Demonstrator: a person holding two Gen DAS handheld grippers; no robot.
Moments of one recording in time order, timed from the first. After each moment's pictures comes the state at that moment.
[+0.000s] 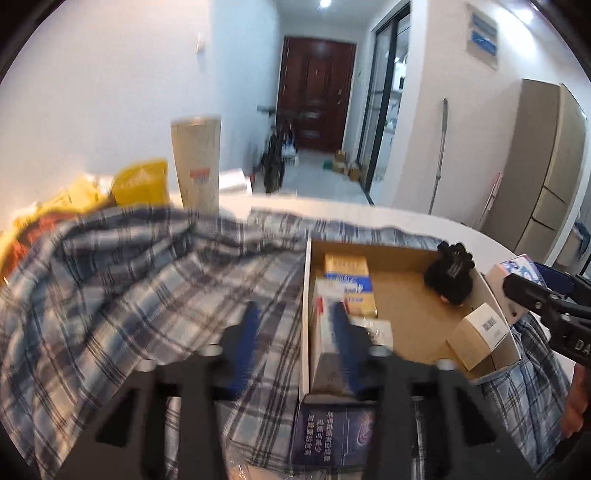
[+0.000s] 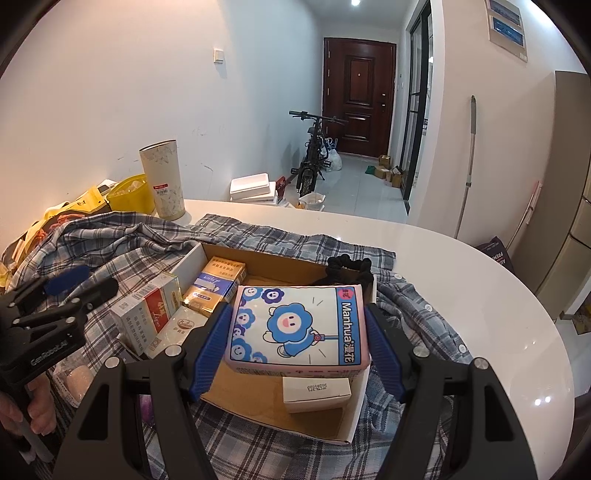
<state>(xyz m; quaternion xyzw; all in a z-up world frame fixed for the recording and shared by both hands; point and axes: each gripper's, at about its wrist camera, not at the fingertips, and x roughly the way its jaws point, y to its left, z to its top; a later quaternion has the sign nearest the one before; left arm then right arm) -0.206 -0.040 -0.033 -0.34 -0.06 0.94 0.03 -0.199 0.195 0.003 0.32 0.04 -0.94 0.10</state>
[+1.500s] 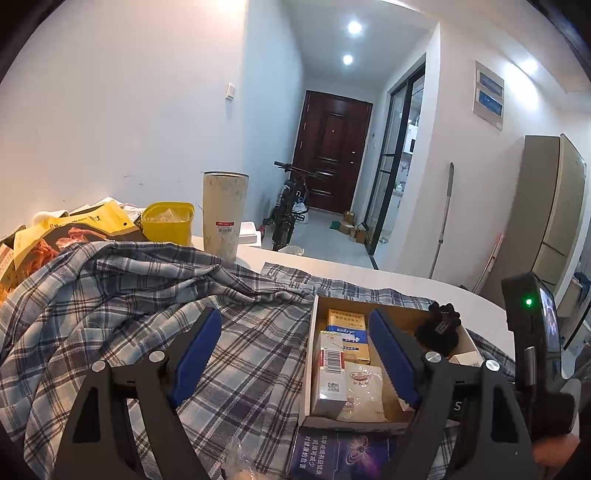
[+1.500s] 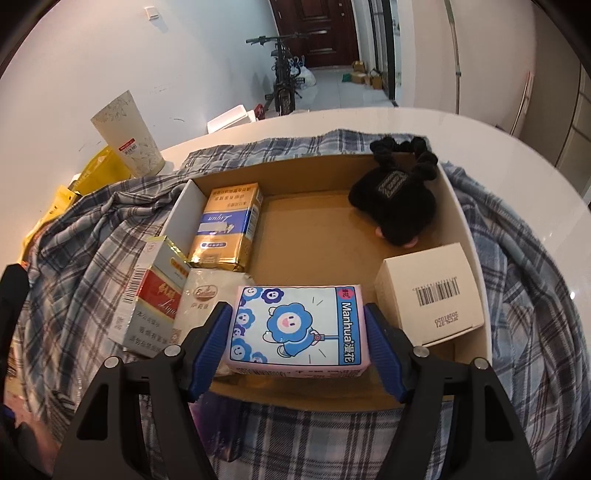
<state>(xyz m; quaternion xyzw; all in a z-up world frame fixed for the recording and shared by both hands) -0.163 -0.049 -0.003 -0.21 -0.10 0.97 -0.01 -0.236 0.153 -0.061 0.47 -0.07 -0.88 0.05</state>
